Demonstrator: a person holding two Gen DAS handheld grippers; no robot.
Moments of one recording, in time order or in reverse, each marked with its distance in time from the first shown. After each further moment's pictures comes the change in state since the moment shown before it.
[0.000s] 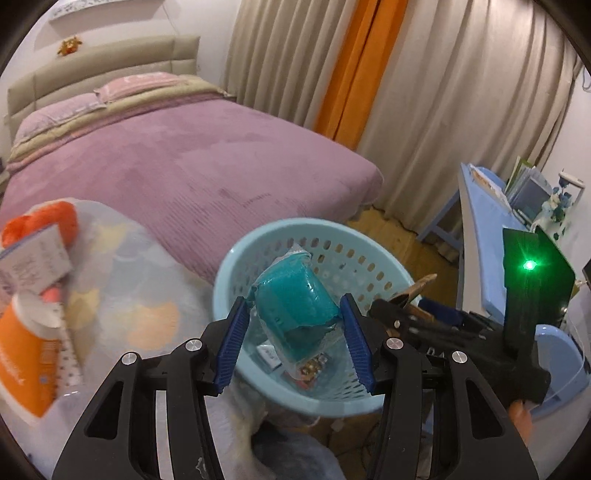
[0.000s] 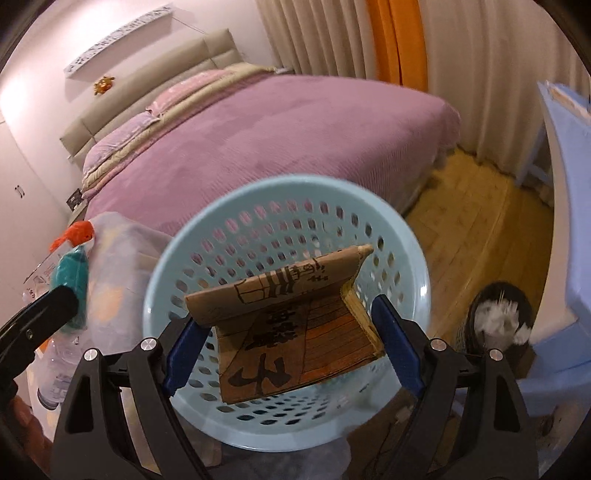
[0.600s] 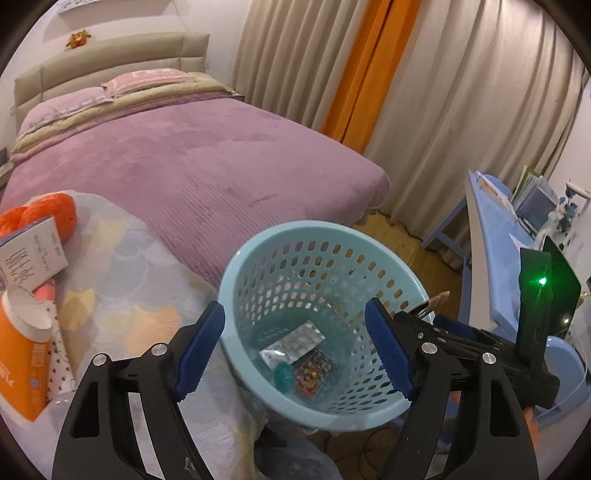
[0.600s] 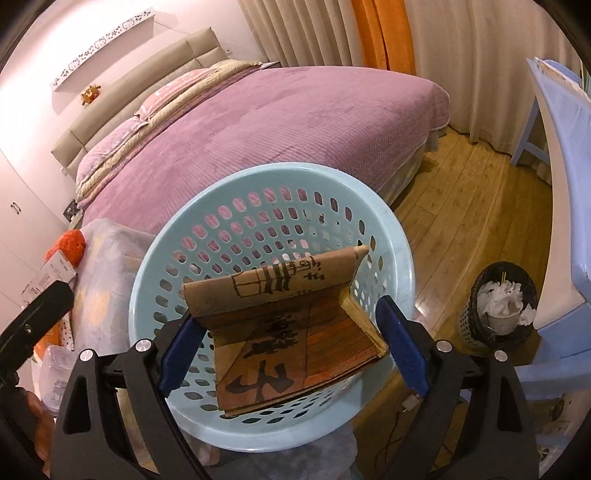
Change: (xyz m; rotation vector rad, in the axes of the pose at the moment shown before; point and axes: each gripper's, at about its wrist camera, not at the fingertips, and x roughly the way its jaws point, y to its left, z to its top) left arm 0.000 0.012 0.001 -0.044 -0.028 0.012; right arm 0.010 -0.023 0.000 0.063 0.017 0.010
